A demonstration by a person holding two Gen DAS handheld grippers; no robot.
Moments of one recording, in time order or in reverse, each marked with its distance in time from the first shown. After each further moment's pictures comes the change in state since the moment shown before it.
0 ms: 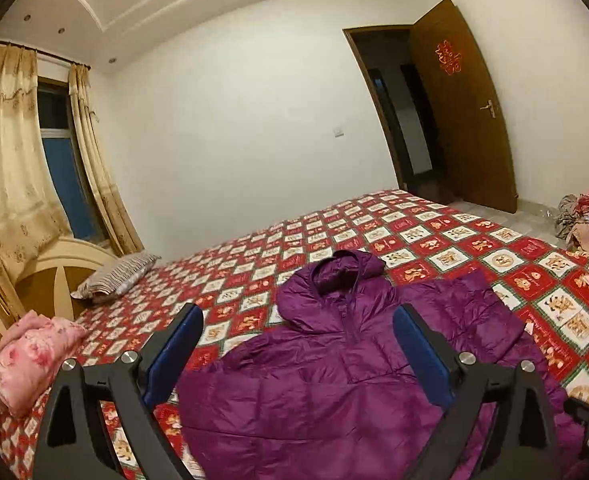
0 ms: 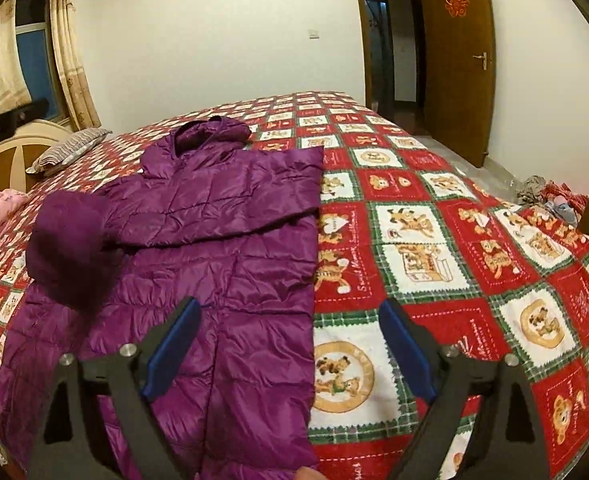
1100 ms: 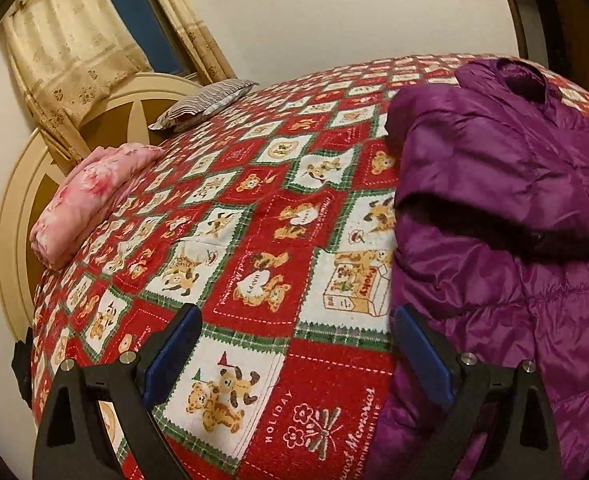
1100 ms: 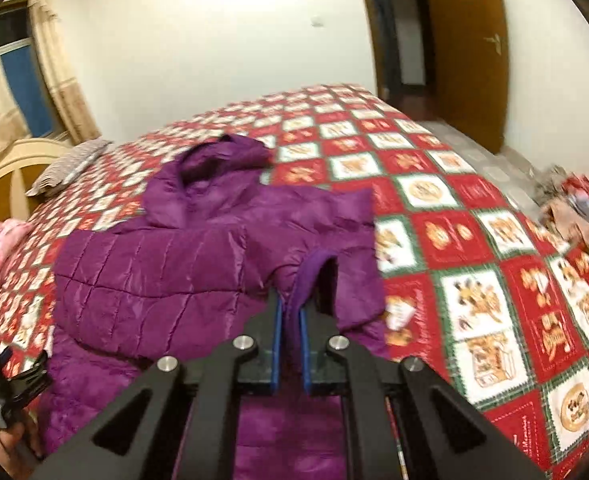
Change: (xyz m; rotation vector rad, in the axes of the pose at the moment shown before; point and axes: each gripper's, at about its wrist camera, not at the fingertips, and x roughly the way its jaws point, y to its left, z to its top) left arm 0.106 0.129 -0.205 -0.147 0.584 0.324; right arm 0.069 0.024 0.082 0.070 0.074 0.004
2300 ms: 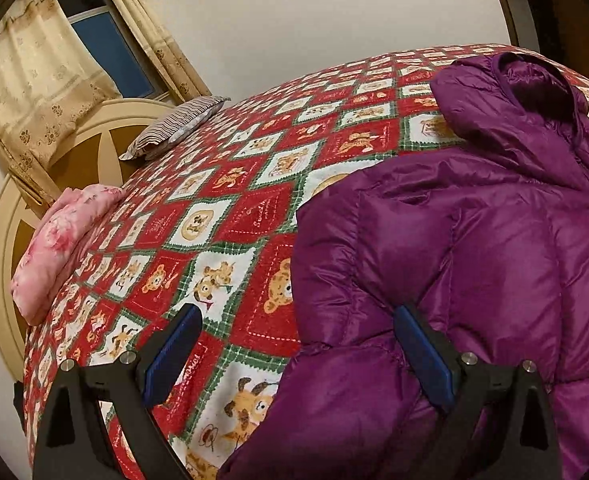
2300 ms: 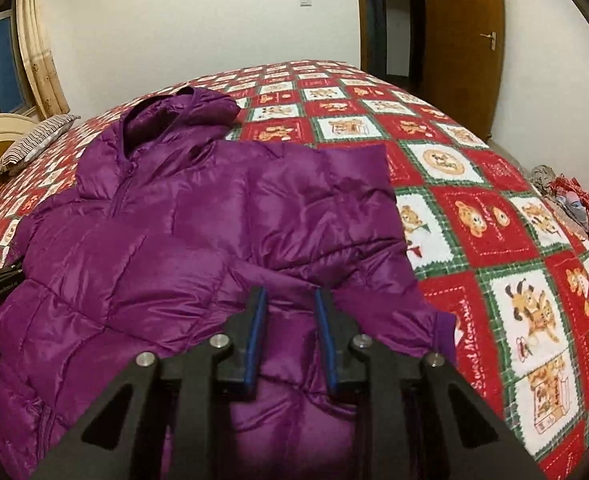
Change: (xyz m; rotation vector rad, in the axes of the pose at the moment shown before) left arm 0.085 -0.106 0.117 0.056 -0.018 0.009; right arm 0.088 0.011 -0.001 -0.035 0.029 -0.075
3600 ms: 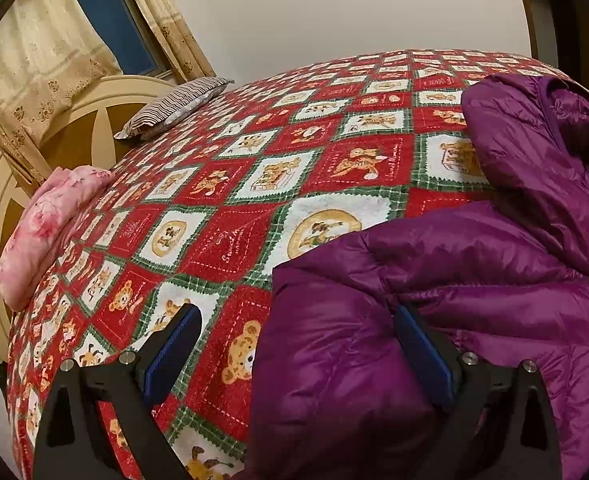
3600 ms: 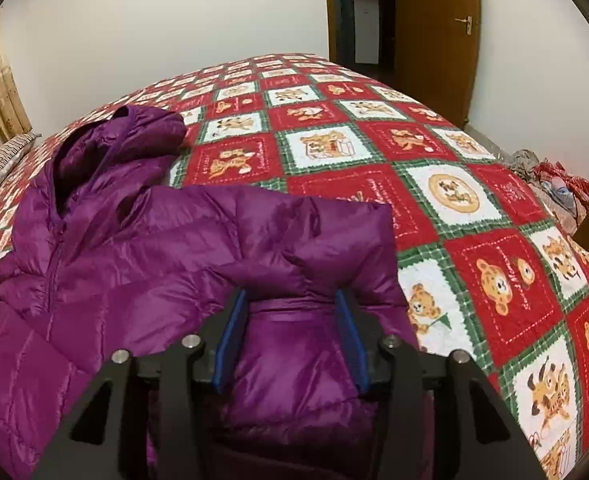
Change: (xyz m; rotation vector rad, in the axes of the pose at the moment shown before) left arm 0.033 -0.012 0.040 -0.085 0.055 -0.024; right arm 0.062 -0.008 0.061 0.076 0.026 -0.104
